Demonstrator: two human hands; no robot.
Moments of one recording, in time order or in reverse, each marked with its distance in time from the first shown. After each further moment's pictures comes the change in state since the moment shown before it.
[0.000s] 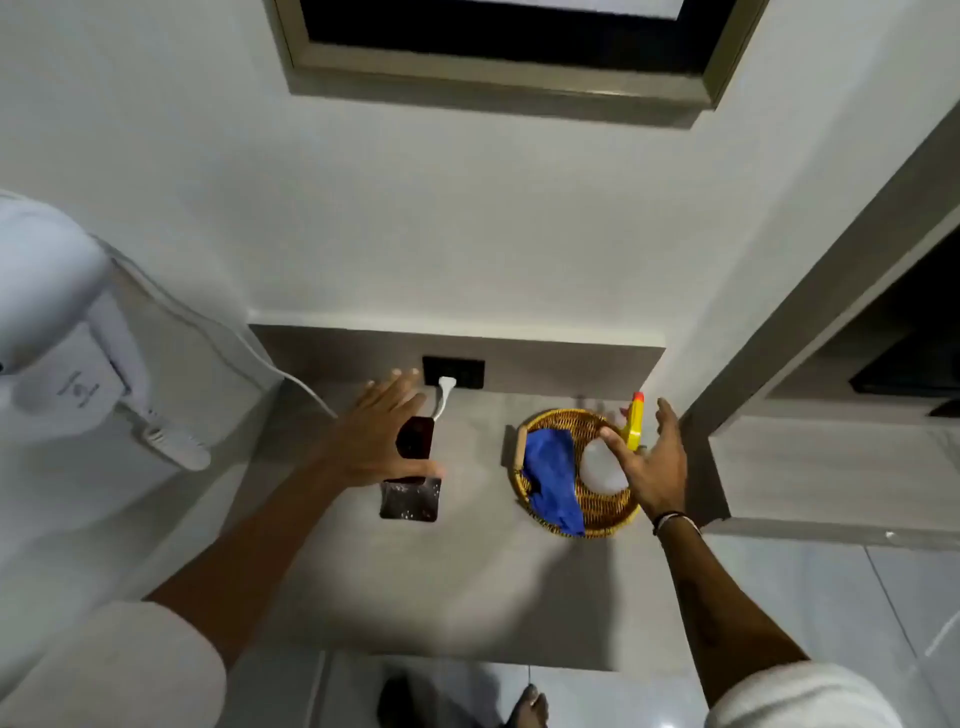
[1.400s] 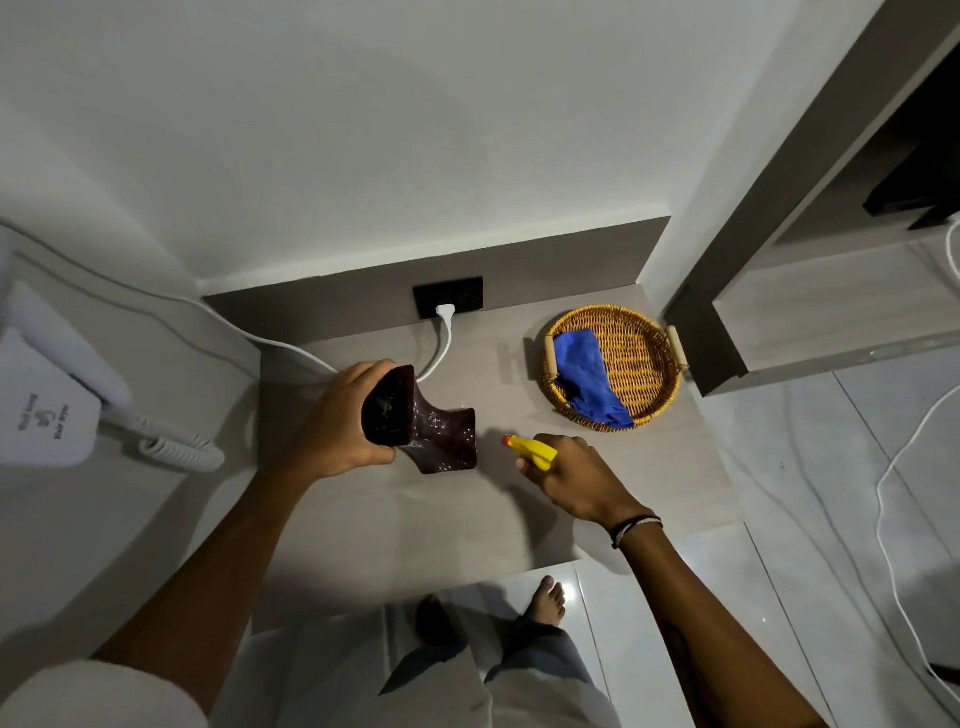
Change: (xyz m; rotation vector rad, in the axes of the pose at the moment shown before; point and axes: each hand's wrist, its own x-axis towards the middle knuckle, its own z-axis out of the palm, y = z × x) left_hand -0.029 -0.102 0.029 -0.356 0.015 0.175; right_hand -0.159 -0.038 0.117 -0.336 -0.564 -0.053
